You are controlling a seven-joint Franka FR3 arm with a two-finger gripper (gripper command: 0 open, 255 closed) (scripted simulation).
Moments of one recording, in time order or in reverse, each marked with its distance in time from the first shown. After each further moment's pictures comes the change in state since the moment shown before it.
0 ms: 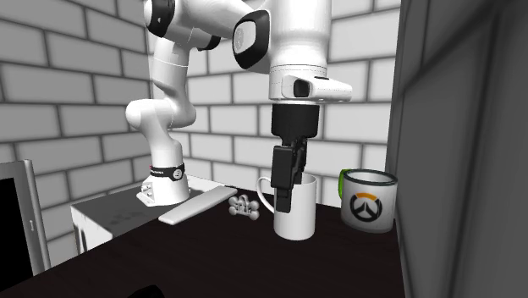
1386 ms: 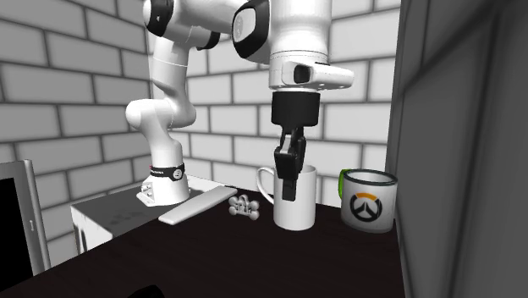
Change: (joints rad) arm 0.000 -0.017 -0.003 0.023 -0.005 -0.039 0.001
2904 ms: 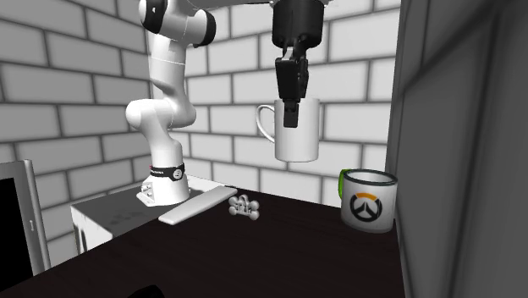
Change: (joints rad) arm 0.002 -0.073 -0.008 0.214 -0.022 -0.285 0.013
